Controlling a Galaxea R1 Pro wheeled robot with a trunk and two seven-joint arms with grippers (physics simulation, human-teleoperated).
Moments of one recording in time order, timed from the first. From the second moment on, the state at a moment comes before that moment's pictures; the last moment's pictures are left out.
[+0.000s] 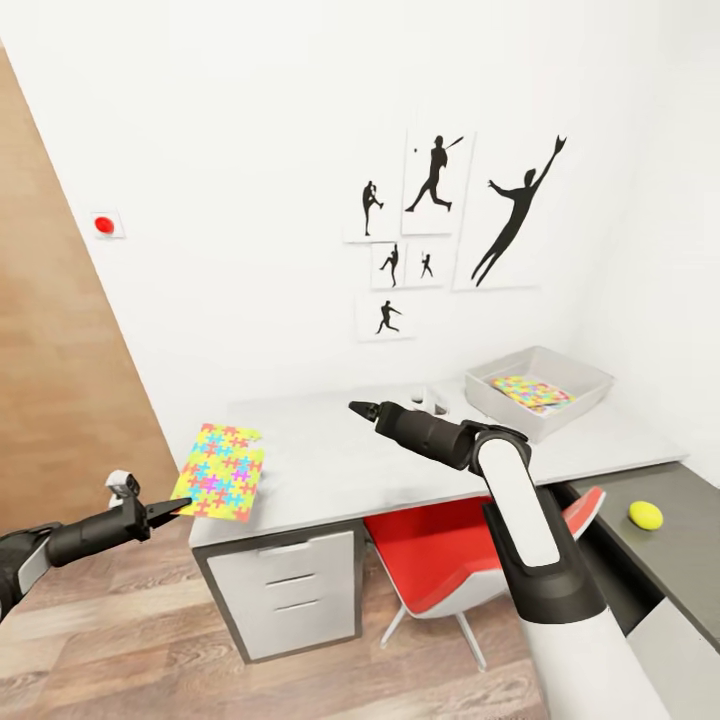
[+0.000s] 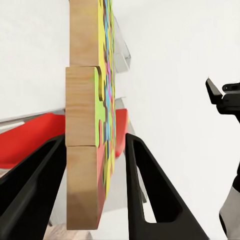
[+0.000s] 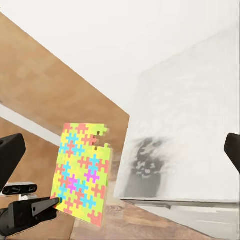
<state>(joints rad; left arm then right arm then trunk) -0.84 0.51 -0.02 -0.24 0.38 0.62 -1.57 -0.68 0.09 0.22 -1.60 -1.06 0.90 -0.37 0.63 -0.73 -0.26</state>
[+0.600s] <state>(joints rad) -0.85 0.56 -0.02 -0.34 0.37 0.65 -1.57 -0.61 0.09 0.22 -1.61 -1.06 0.90 -0.36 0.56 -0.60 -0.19</state>
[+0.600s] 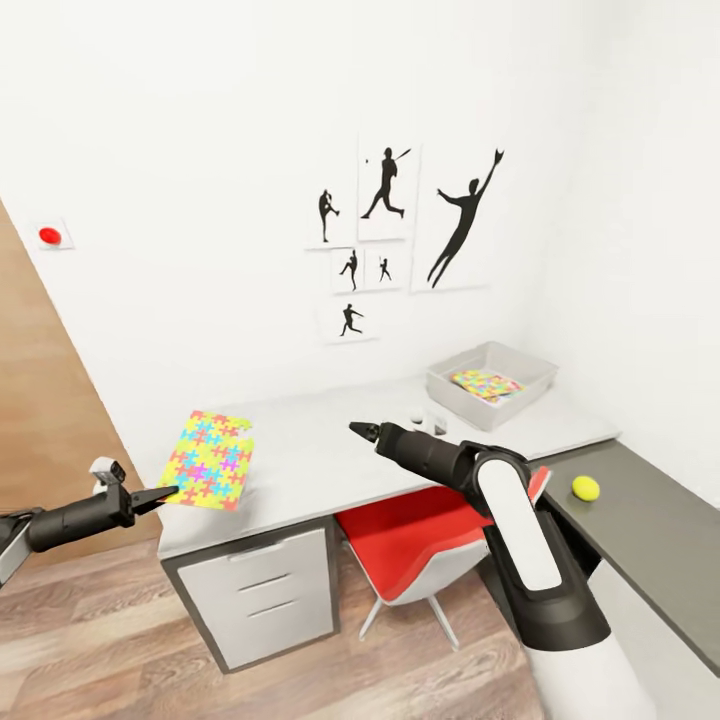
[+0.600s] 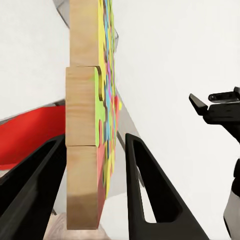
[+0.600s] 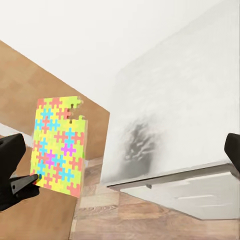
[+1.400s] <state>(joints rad) -0.85 0.56 -0.02 -0.34 0.38 0.66 -1.57 -0.61 0.09 0.22 -1.60 -1.06 0.90 -0.36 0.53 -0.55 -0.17</state>
